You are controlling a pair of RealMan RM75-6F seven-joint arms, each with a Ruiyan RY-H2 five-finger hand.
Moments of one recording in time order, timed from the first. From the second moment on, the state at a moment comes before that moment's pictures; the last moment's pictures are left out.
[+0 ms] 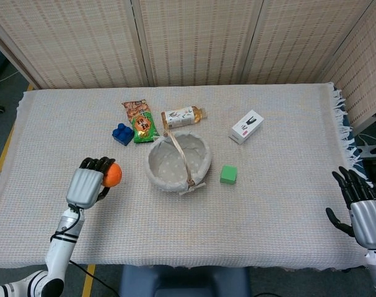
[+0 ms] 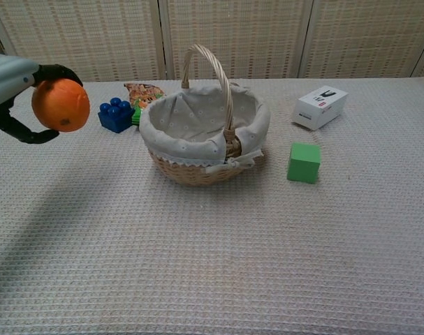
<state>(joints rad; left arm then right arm) -0.48 -1.44 -0.24 -1.71 1.26 1.23 0.67 0.06 -1.10 0.06 -1.55 -1.61 1.59 0.06</state>
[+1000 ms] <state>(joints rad) -0.76 -1.75 -0.35 -1.53 1.06 1.18 0.71 0.07 -1.09 0.05 -1.56 -1.61 1.56 0.07</state>
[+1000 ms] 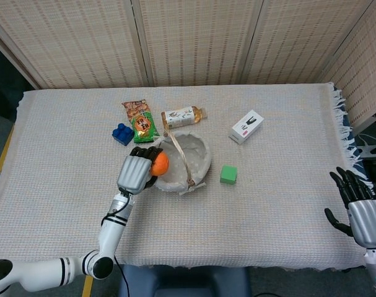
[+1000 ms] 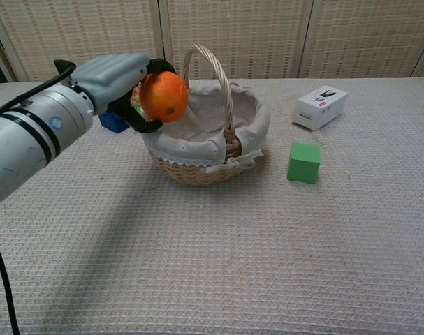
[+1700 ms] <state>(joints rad) -0.80 -1.74 -0.34 -1.54 0.94 1.21 0.77 0.07 -1.09 0.05 -1.56 -1.61 1.56 0.06</state>
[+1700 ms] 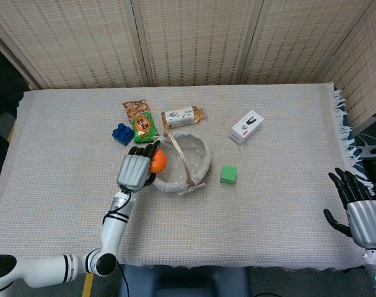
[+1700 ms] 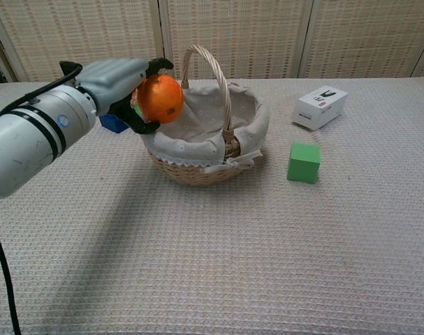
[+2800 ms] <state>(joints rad) -0.49 -1.27 -0.02 -1.70 1.18 1.39 0.58 0.08 -1.10 0.04 -1.57 -1.60 1.51 0.02</state>
